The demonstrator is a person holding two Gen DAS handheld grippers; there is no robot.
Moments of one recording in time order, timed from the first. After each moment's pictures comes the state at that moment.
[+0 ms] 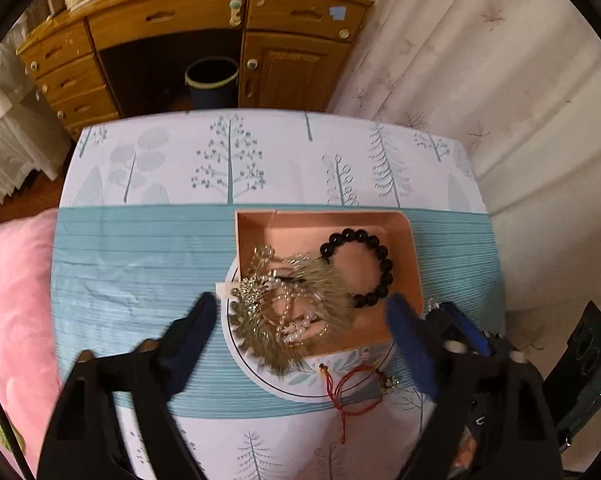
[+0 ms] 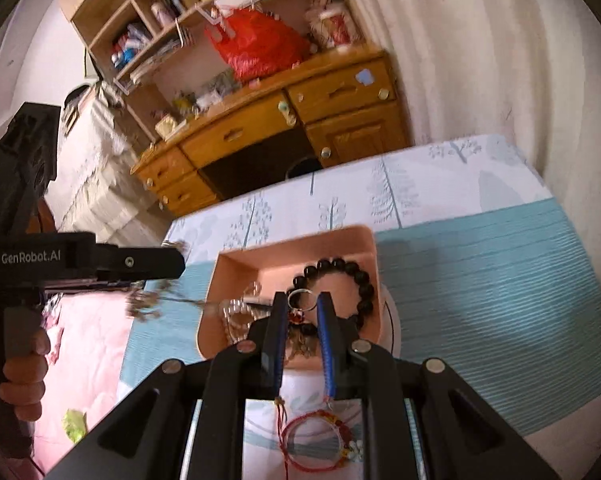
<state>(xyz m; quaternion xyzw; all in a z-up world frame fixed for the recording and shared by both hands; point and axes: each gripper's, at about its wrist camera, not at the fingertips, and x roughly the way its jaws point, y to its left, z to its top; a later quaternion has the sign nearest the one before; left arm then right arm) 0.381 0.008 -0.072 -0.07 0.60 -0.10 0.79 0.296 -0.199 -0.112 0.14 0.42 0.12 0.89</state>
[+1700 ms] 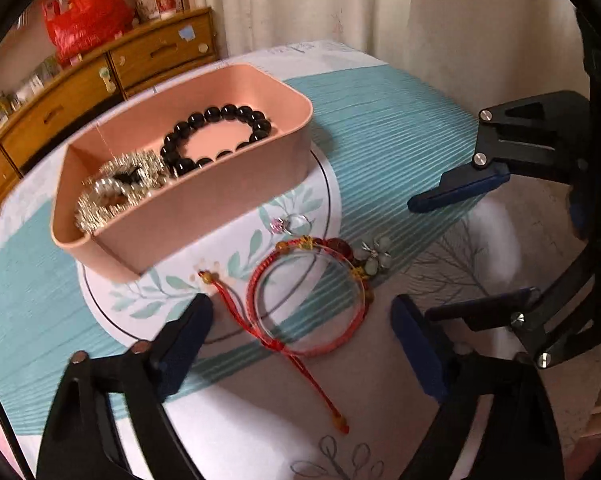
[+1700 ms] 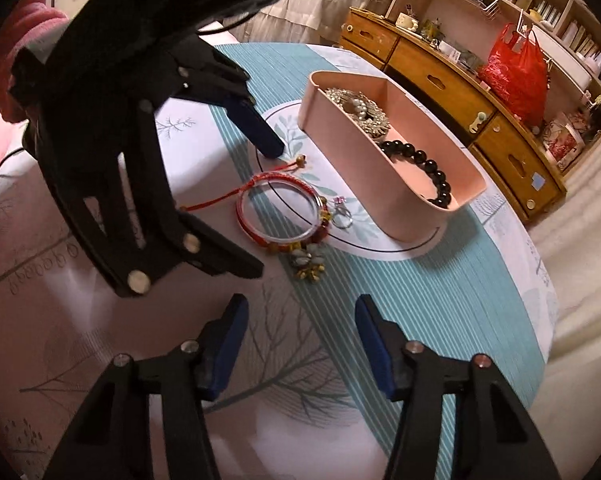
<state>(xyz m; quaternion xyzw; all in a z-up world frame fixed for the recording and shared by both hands) 0.230 -0.080 -0.202 0.13 0.46 -0.26 0.84 0.187 -0.197 -0.187 -0.36 0.37 0.37 0.77</state>
